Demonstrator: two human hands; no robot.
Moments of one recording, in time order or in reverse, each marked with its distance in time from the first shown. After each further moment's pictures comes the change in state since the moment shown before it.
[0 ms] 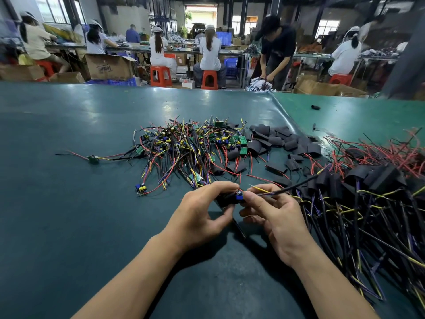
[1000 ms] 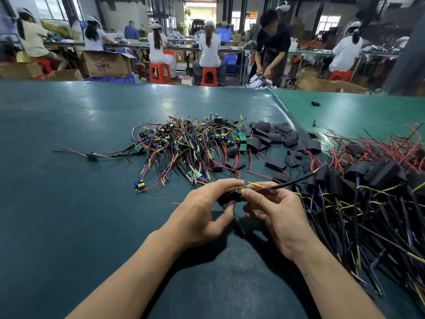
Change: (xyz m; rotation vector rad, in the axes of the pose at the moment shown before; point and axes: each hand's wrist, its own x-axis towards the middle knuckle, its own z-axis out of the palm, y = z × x) left_hand -0.001 0.003 0.000 -0.020 -0.104 0.010; right_hand 0.002 -0.002 -0.003 -0.016 0.012 0.029
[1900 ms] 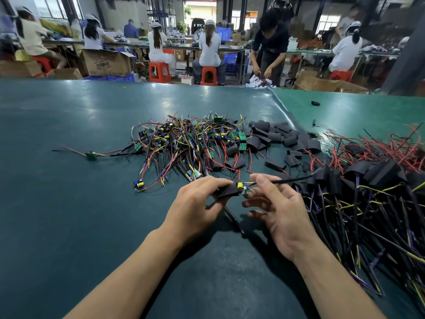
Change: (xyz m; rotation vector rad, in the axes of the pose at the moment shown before) left_hand 0.003 -0.008 -0.001 0.150 0.087 -0.086; right_hand -0.004 -0.006 0.006 0.059 0.072 -0.007
